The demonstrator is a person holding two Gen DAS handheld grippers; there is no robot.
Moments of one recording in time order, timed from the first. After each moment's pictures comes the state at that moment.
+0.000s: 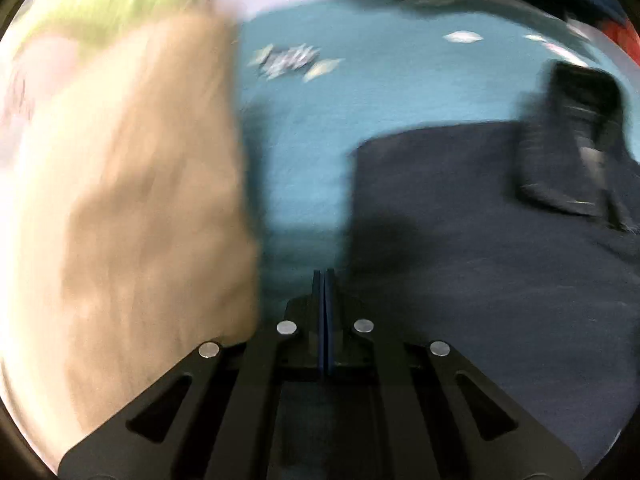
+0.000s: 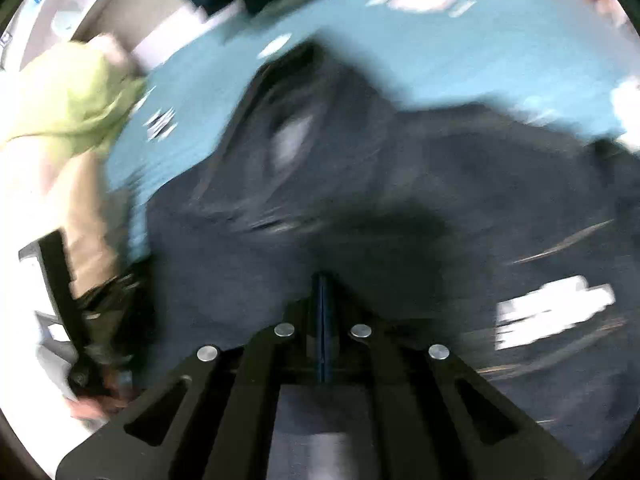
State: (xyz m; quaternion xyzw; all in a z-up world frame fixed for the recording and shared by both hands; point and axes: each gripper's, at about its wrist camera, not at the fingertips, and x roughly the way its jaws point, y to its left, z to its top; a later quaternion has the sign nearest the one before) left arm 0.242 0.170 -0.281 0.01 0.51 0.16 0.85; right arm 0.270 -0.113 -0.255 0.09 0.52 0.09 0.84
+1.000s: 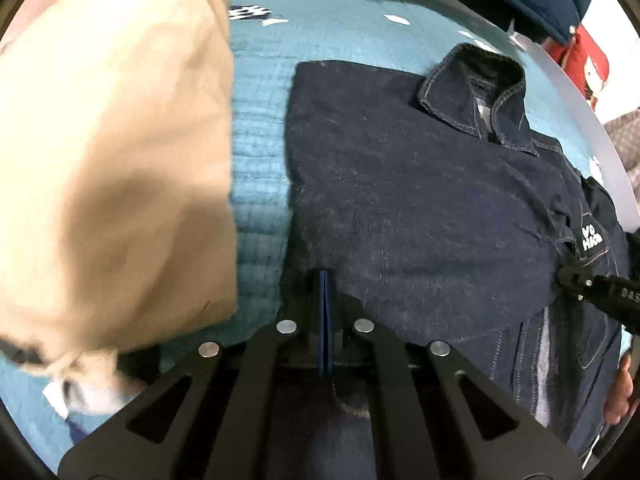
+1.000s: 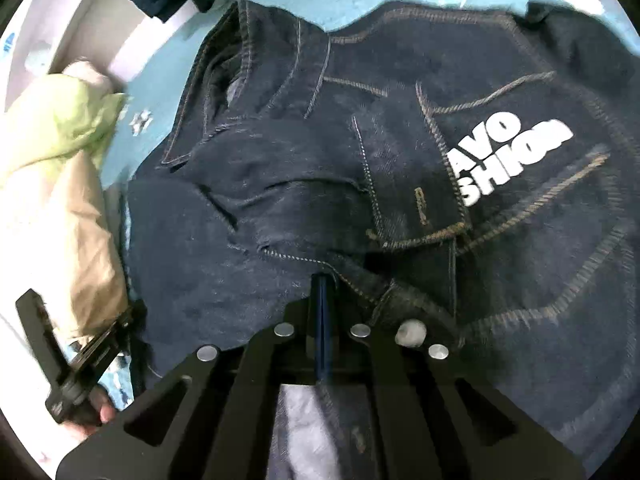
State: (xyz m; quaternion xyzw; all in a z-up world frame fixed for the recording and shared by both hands) left arm 0.164 0.156 -0.263 -0.09 0.54 0.01 0.84; right arm 0.215 -0.113 -0.271 0.17 0.58 0.09 0.79
